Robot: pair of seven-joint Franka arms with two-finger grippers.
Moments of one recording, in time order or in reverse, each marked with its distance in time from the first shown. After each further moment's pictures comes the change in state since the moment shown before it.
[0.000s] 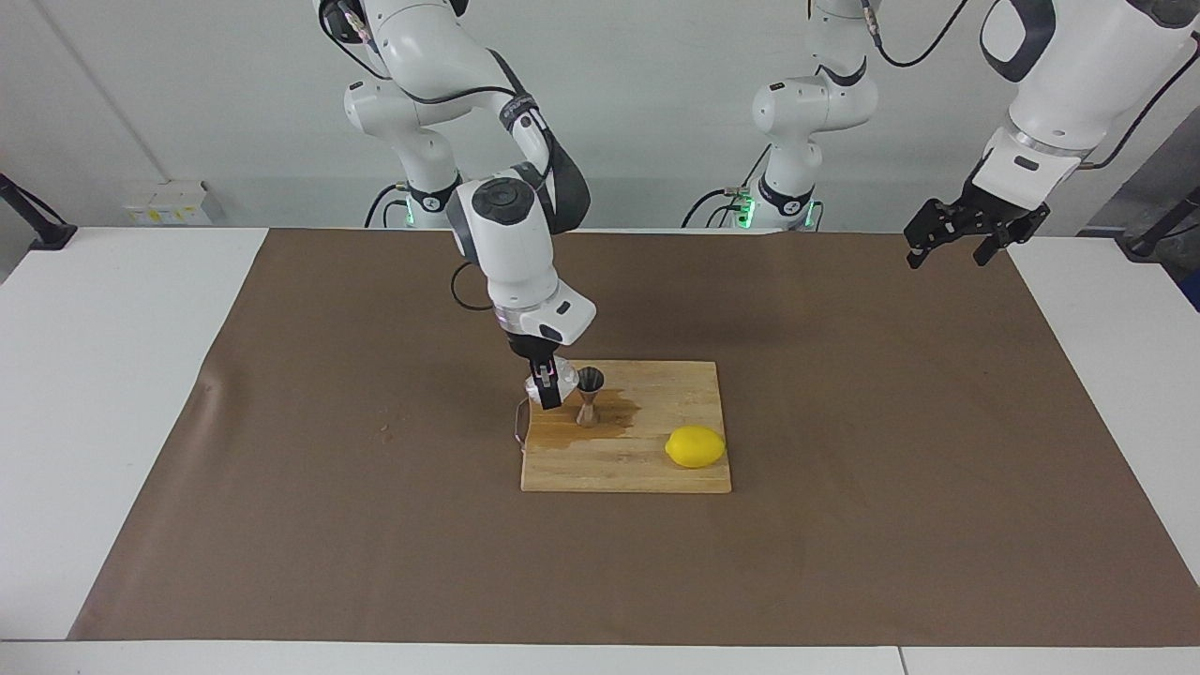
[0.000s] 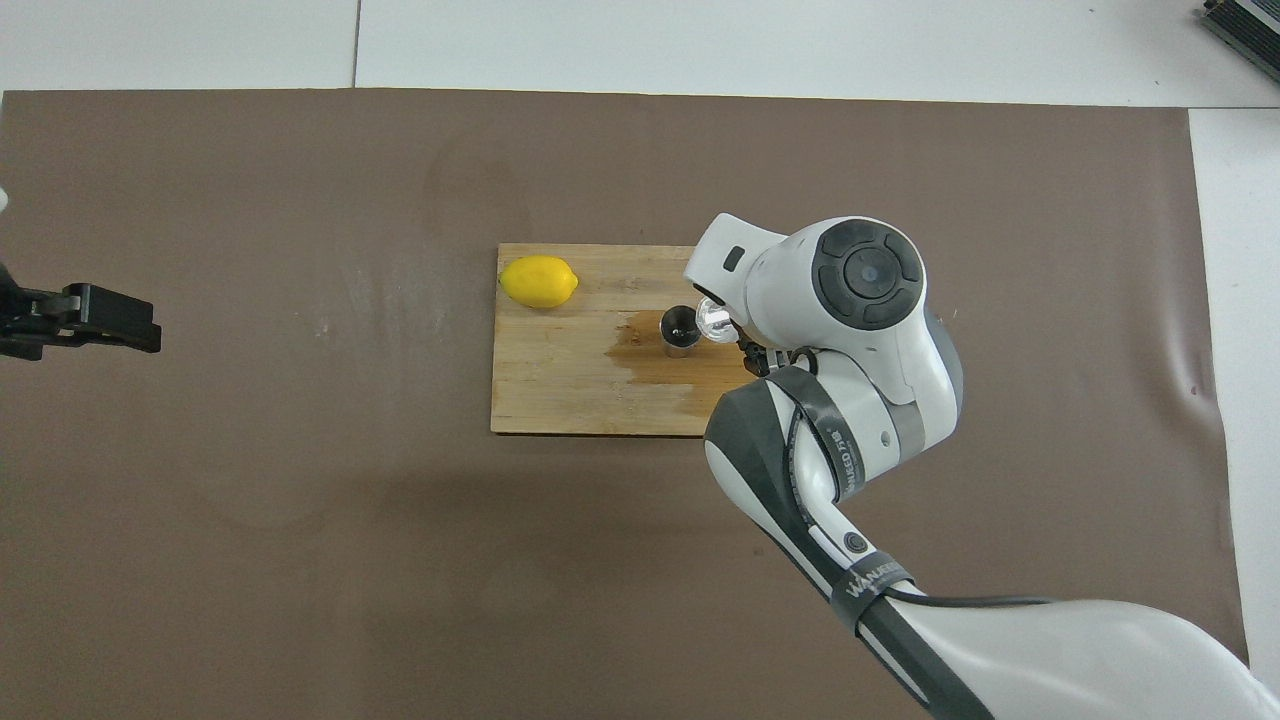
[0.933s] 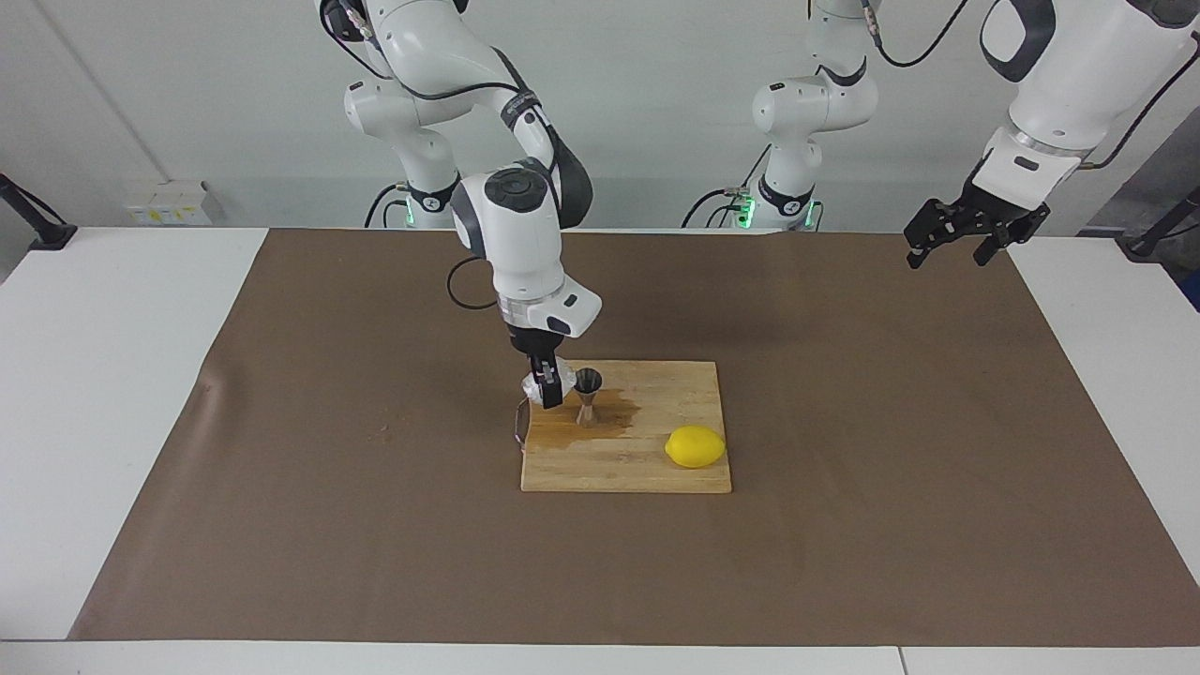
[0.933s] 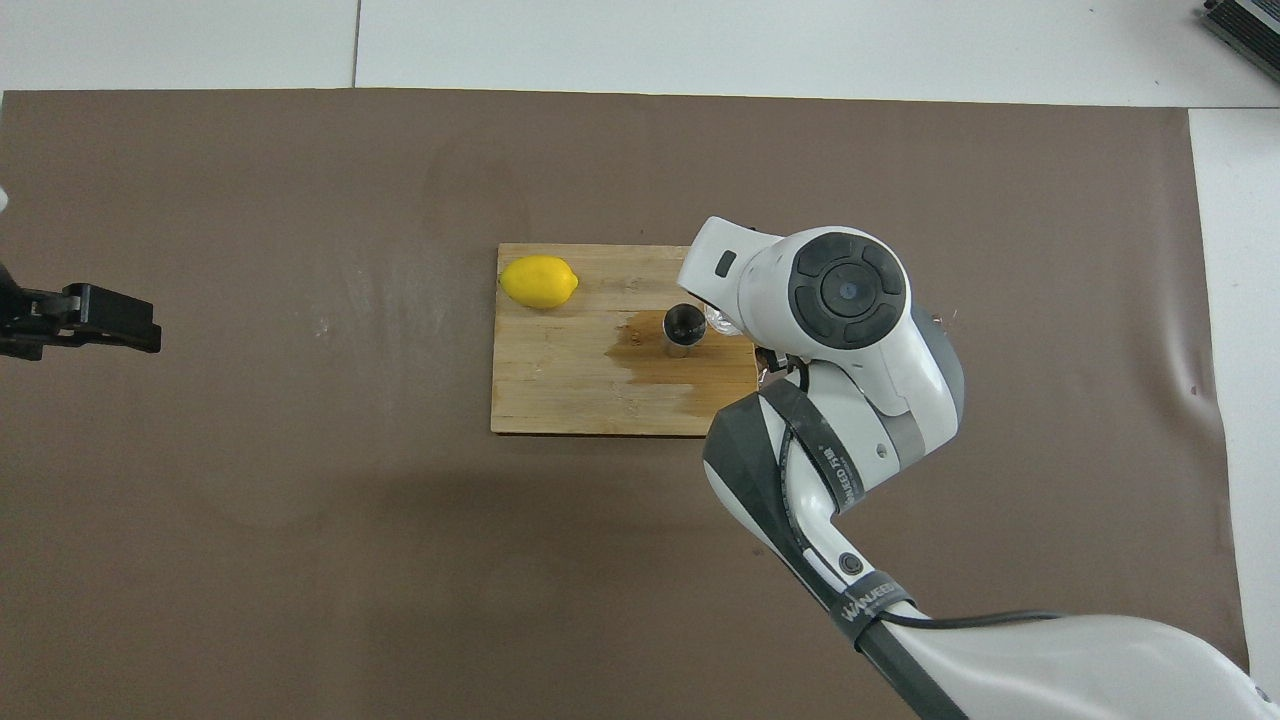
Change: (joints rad) left arm 0.000 0.000 0.000 0.000 0.000 0.000 0.000; right arm 0.015 -0.017 0.000 0.005 -0.143 0.001 0.040
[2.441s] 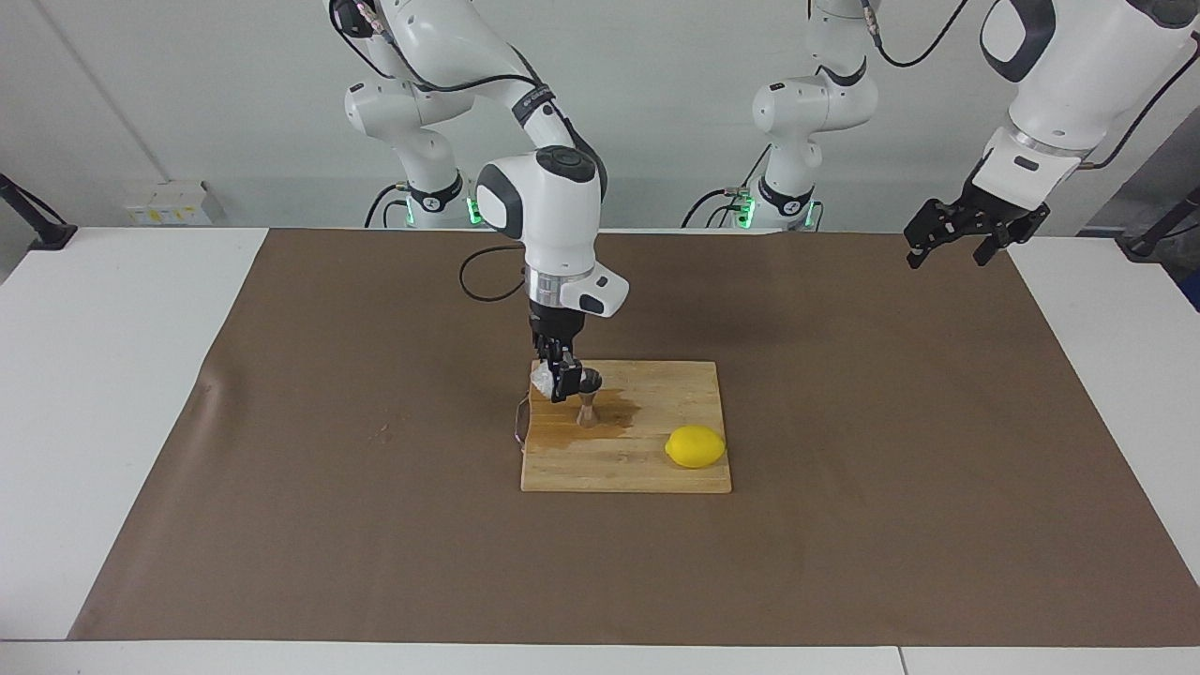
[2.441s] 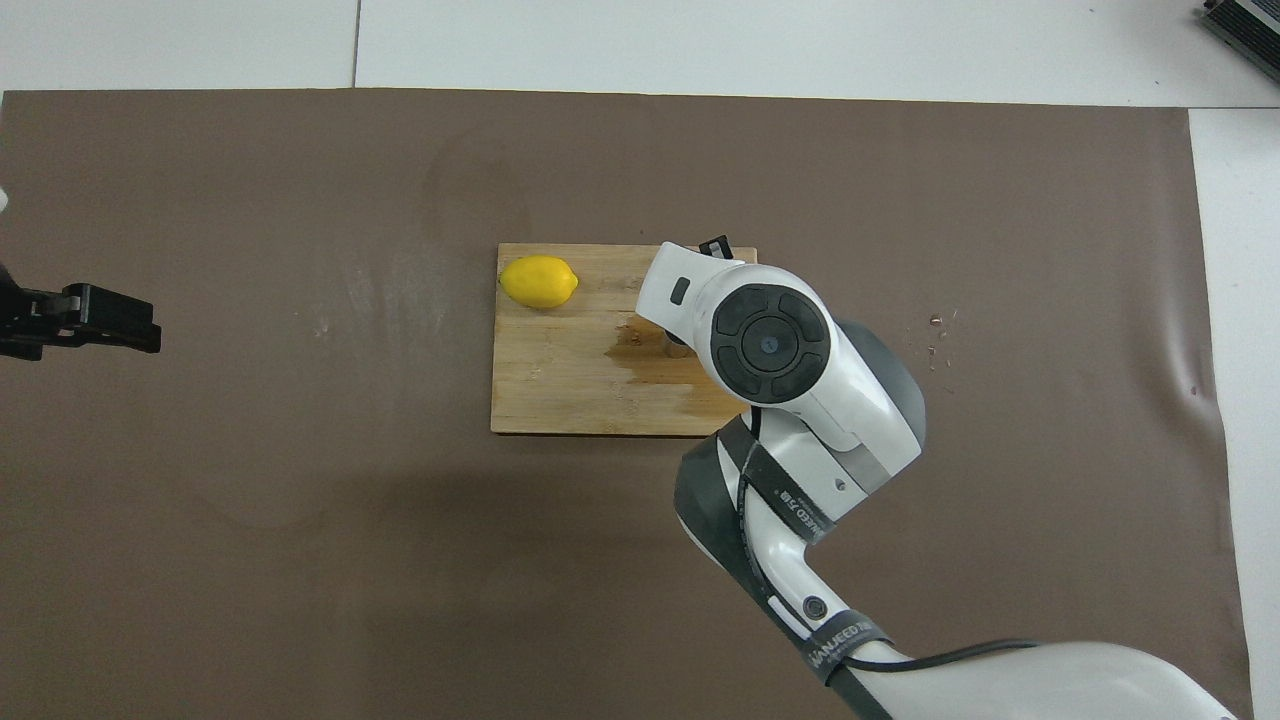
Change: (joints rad) left arm 0.000 0.000 0.000 0.000 0.000 0.000 0.000; right arm 0.054 -0.009 0.000 0.000 -0.146 0.000 0.080
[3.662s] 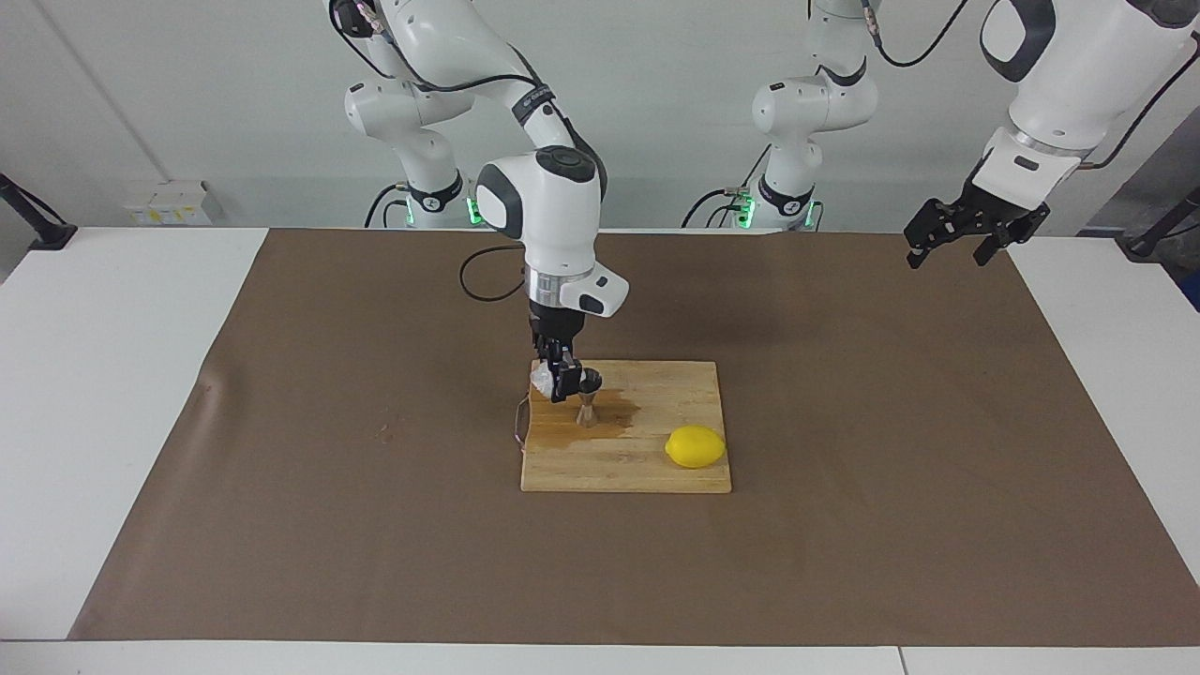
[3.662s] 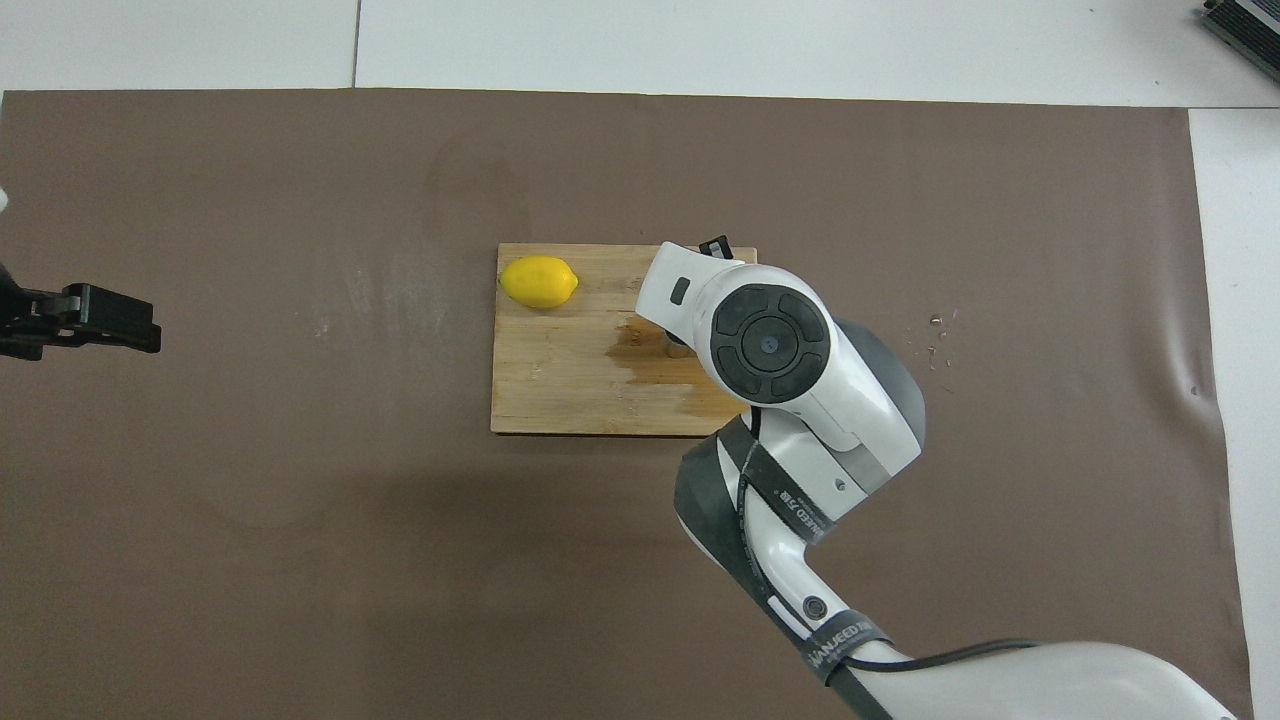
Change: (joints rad) left arm 0.000 0.000 0.000 0.000 0.000 0.000 0.000; right arm 0.000 0.000 0.000 0.000 0.000 0.000 0.007
